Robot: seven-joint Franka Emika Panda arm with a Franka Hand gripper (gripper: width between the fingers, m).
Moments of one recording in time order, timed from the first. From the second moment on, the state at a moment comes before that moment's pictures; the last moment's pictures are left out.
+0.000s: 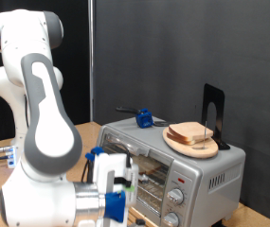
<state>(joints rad) -0.38 0.75 0.11 -1.68 1.38 1.75 -0.28</state>
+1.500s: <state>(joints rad) -0.30 0.95 0.12 -1.44 1.26 1.70 -0.26</state>
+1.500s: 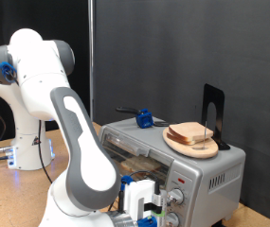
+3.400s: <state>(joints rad) -0.29 0.91 0.13 -1.52 1.33 1.77 -0.55</state>
